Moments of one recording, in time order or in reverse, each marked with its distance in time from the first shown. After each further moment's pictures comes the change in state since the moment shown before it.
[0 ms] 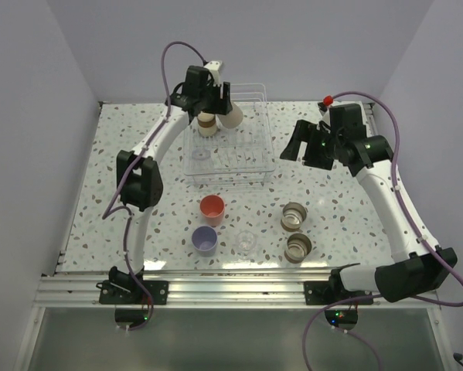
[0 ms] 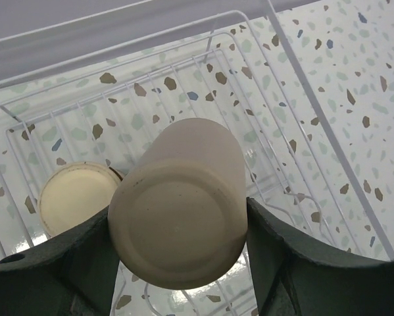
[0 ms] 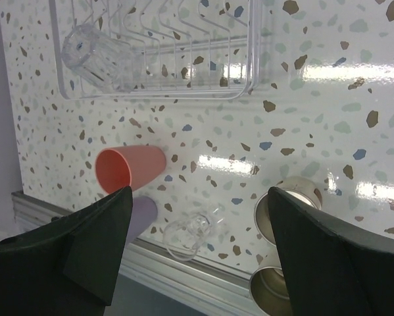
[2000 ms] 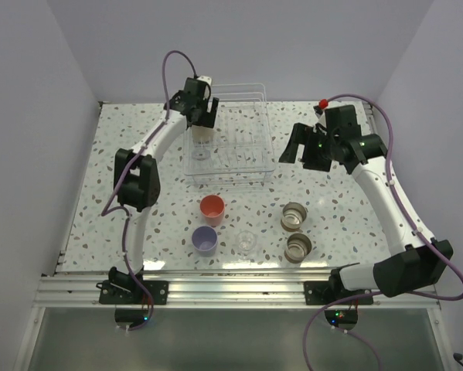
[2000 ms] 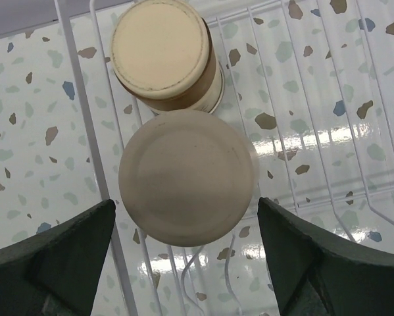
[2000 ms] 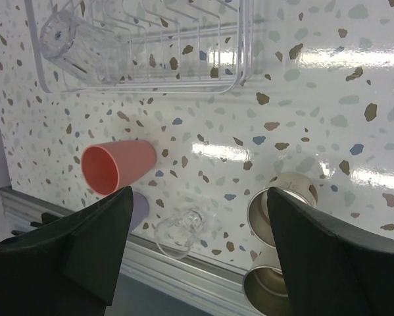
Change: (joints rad) left arm 0.017 -0.018 -0.135 -0.093 -0.377 0.142; right arm 0.000 0.034 -0.019 -0.003 -0.002 -0.018
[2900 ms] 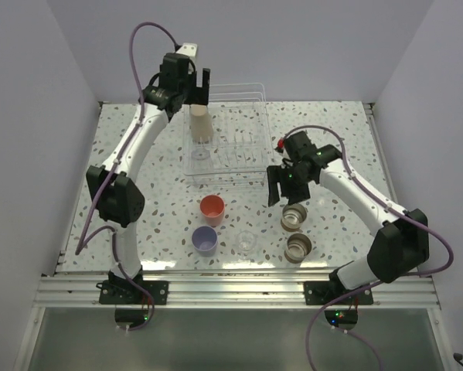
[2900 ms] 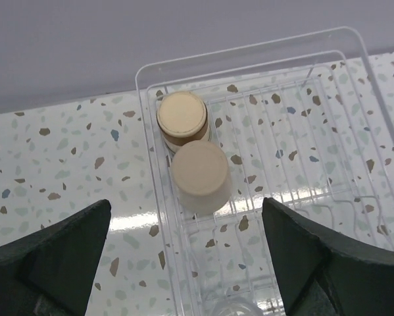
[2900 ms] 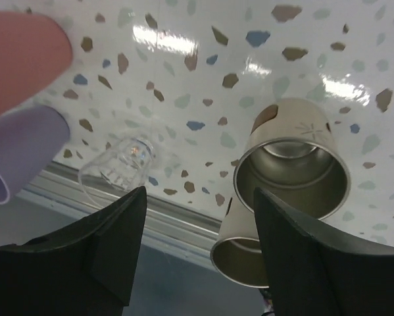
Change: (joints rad) left arm 0.010 -0.241 0.007 -0.042 0.026 -0.055; right arm 0.179 0.118 -0.151 -0.084 0.060 -0.106
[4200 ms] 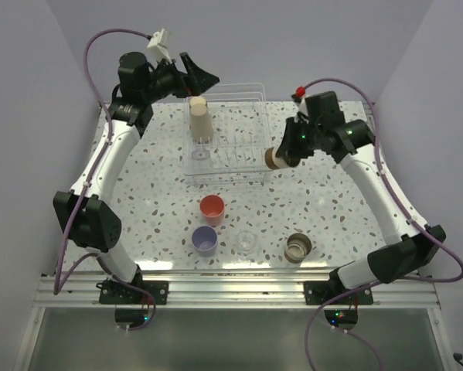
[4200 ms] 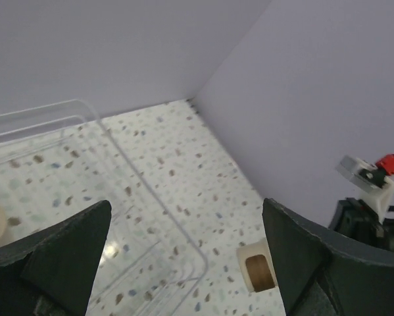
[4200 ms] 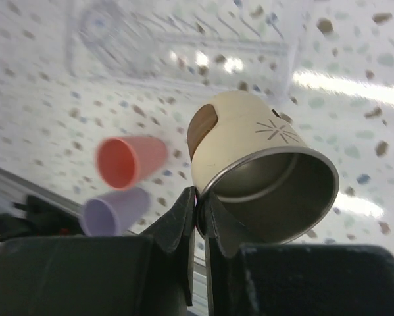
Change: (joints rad) left arm 0.090 -0.304 -0.278 0.369 0.708 -0.376; right arm -0.005 0.013 0.348 -0.024 0.059 0.014
